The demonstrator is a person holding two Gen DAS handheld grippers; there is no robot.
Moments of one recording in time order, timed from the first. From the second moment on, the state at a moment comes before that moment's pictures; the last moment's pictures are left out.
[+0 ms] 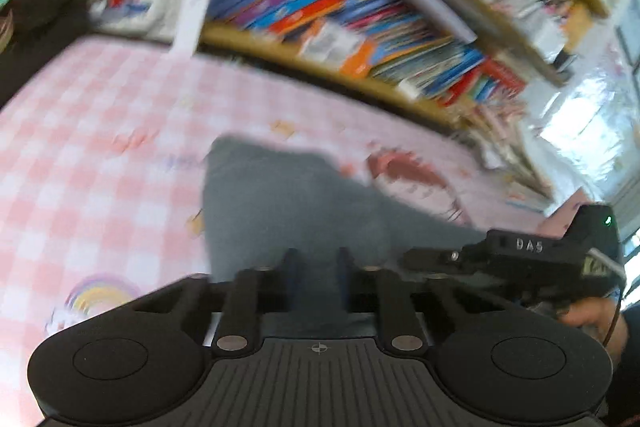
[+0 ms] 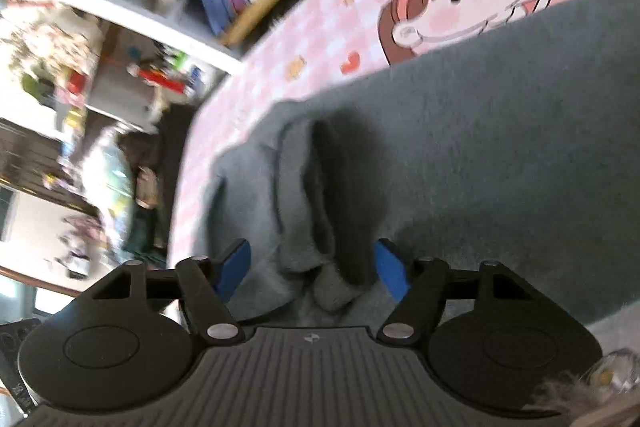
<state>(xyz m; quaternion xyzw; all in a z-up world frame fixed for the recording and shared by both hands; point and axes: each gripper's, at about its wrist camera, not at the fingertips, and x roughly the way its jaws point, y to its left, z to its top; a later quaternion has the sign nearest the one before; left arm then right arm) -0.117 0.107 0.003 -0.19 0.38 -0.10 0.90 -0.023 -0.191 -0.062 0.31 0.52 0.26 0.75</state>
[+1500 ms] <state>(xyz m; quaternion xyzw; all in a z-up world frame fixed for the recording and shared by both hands) -0.104 0.124 -0.020 -0.22 0.41 -0.14 0.87 -0.033 -0.186 -0.067 0.24 0.49 0.21 0.81</state>
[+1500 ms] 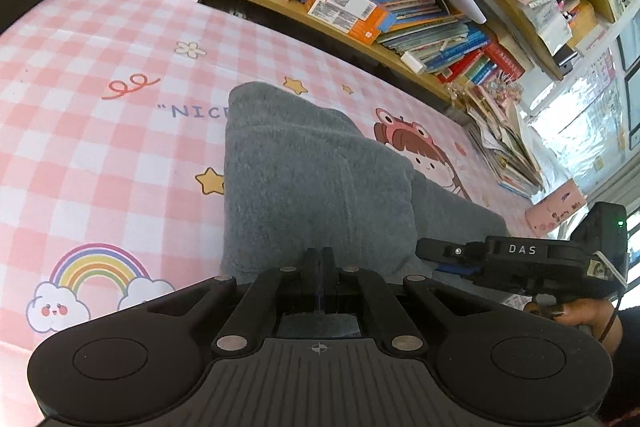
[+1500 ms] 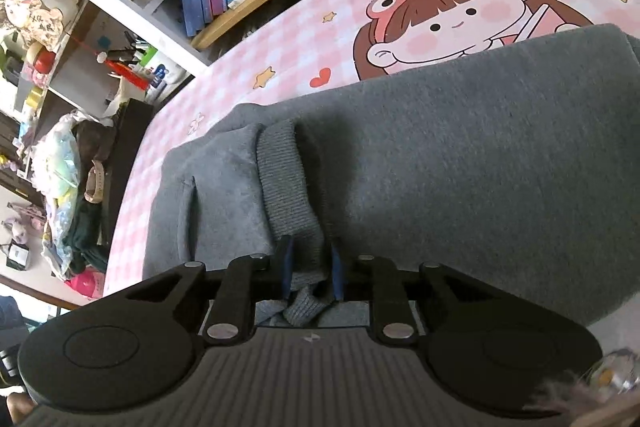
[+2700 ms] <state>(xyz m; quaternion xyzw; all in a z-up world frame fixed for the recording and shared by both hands) -0.112 0.080 0.005 -0.12 0.40 -0.28 0.87 -0.134 -0.192 -0.017 0.13 0.43 0.07 0.89</state>
